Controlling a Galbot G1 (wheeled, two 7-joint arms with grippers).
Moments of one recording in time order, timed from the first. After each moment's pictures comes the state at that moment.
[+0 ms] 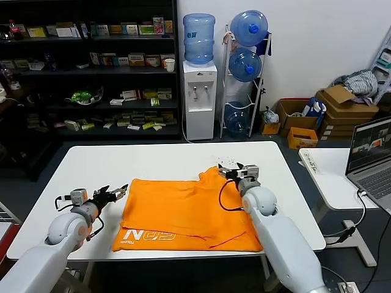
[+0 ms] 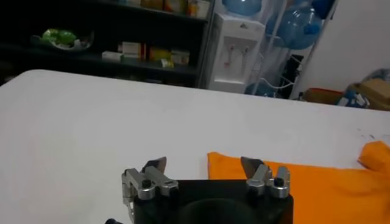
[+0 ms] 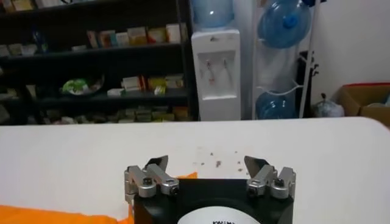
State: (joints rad) left arm 0.89 -0.87 -0.19 -1.44 -0.94 0.33 -0.09; right arm -0.62 1.37 0.11 1.21 0.52 -0.46 0.13
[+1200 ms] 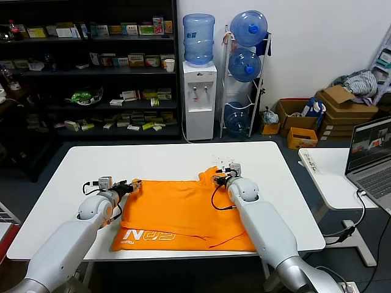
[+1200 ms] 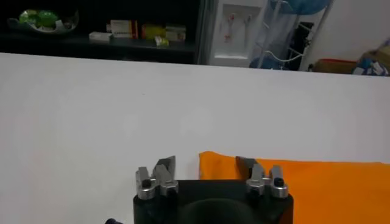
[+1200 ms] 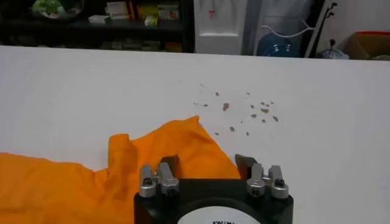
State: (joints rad) left arm 0.62 -1.00 0.03 -1.10 -0.85 0.34 -0.06; right arm -0.50 1.42 0.07 0.96 0.45 -0.61 0.11
